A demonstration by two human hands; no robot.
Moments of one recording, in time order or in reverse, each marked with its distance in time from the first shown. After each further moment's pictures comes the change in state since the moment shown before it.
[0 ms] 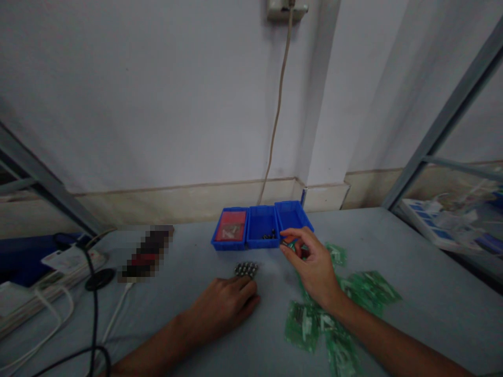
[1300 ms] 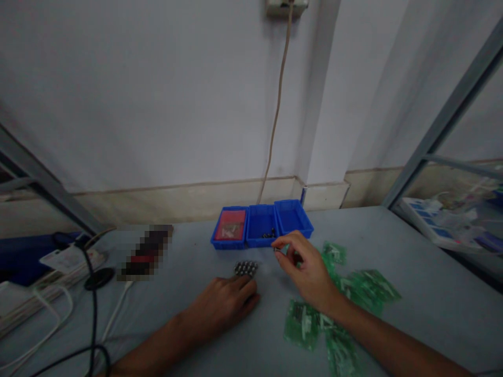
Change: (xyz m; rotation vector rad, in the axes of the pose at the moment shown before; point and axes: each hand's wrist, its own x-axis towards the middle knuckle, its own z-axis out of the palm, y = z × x) left_hand 0.001 0.000 0.002 0.038 0.056 0.028; right_hand -0.007 -0.012 0.001 -0.001 -0.180 -0.039
